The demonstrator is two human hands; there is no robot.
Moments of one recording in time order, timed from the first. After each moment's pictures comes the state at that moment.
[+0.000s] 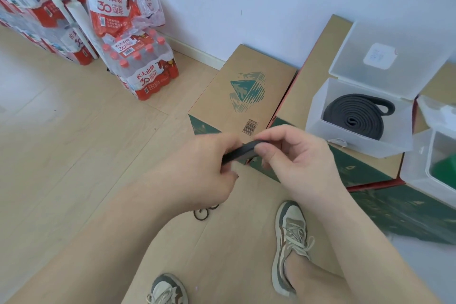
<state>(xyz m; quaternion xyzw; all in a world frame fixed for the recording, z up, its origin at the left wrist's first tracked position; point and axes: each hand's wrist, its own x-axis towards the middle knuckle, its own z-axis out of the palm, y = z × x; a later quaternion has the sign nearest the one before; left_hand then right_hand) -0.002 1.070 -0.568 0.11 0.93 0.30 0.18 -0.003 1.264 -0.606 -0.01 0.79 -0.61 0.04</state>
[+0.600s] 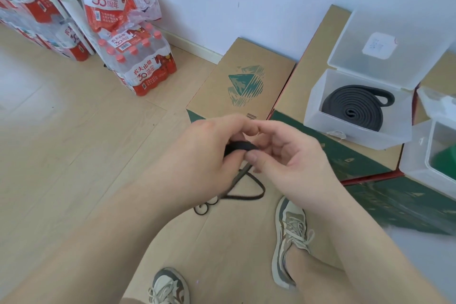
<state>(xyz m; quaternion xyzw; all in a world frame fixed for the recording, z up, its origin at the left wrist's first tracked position) 0.002 1.080 -0.562 0.14 0.91 0.38 0.07 0.008 1.263 -0.608 -0.05 0.76 -0.64 0.09</state>
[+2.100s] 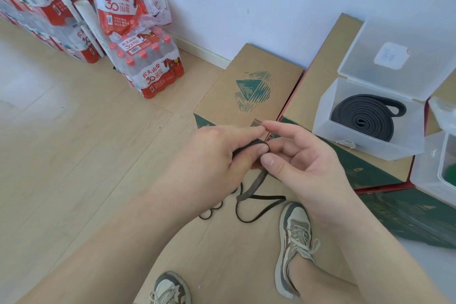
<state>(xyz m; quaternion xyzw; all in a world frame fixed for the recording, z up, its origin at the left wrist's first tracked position) -0.001 1.075 -0.582 0.18 0.90 0.40 -0.01 0.009 1.266 -0.599 0.00 0.68 -0.72 0.13</state>
